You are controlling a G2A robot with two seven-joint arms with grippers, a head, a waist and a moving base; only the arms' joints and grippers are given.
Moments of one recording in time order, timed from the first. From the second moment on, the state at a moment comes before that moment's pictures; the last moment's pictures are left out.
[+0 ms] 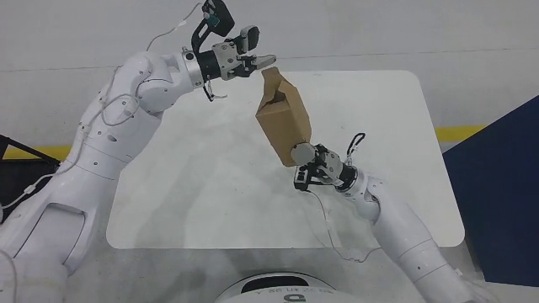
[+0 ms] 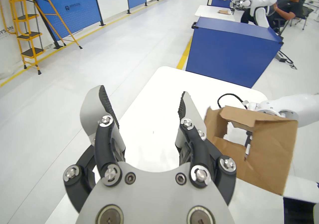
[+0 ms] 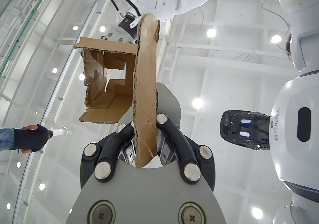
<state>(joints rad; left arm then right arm) 0.61 -1.06 -0.79 -1.29 0.62 -0.73 -0.24 -1.43 -1.19 1.12 -1.39 2.01 0.94 0.65</state>
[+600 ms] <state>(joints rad) 0.59 -1.08 -0.81 -1.23 0.74 -0.63 -0.31 -1.41 -1.21 1.11 -1.39 2.06 0.94 0.53</state>
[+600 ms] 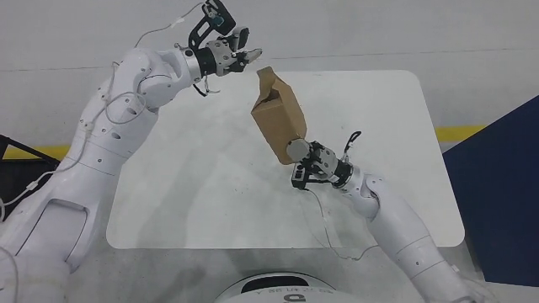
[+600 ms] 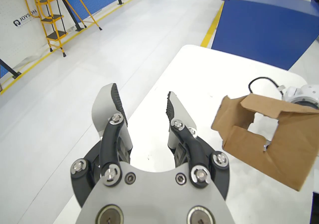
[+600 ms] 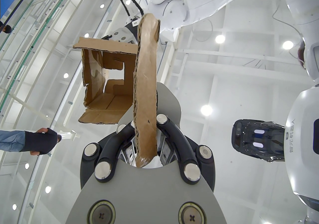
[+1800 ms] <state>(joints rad) 0.60 -1.11 -0.78 -1.25 0.45 -0.81 -0.58 -1.42 -1.22 1.14 -1.37 2.04 0.96 0.54</state>
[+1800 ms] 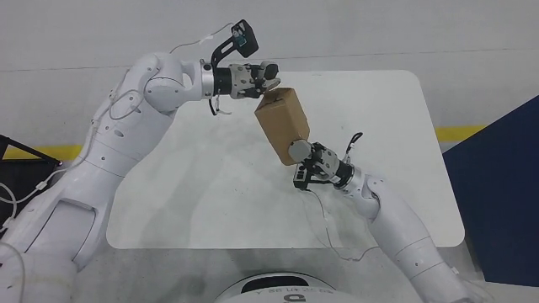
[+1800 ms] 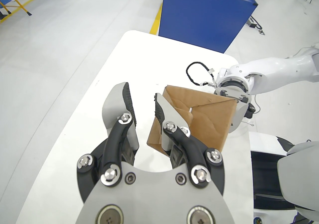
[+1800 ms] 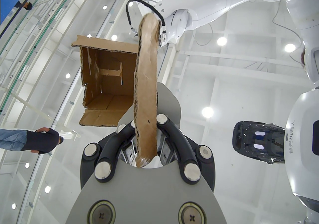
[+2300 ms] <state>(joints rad) 0.62 -1.11 -0.80 -1.25 0.40 -0.95 -0.59 -1.42 -1.22 1.15 -1.37 2.03 0.97 0.57</state>
